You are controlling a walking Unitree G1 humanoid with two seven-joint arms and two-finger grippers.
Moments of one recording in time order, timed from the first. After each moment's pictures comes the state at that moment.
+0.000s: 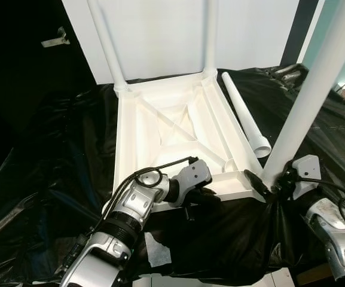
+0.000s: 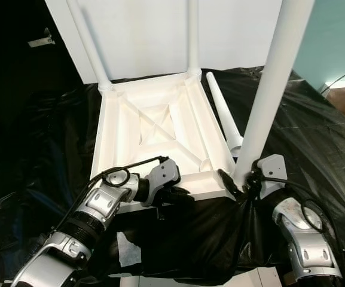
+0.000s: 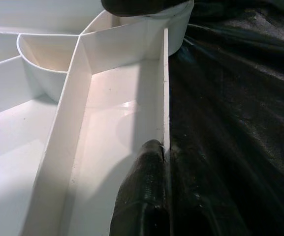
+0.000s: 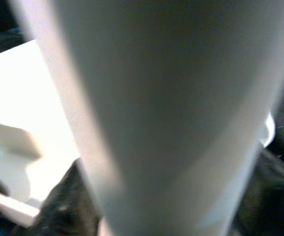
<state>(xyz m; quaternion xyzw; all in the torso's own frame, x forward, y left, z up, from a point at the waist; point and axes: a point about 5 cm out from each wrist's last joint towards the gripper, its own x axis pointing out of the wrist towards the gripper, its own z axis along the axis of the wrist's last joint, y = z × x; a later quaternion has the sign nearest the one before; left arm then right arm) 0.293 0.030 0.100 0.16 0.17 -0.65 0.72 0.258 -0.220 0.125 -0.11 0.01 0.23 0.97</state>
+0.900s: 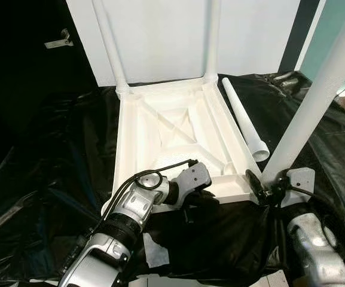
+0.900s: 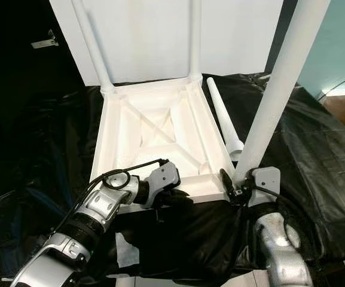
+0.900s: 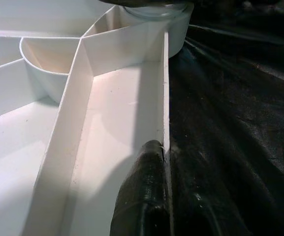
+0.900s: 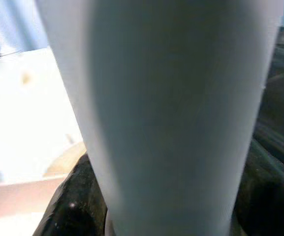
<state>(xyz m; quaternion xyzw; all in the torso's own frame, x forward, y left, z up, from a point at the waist) 0.293 0.031 0.096 0.16 0.17 -0.65 0.72 0.244 -0.189 0.106 -0.04 -0.03 0.00 1.00</state>
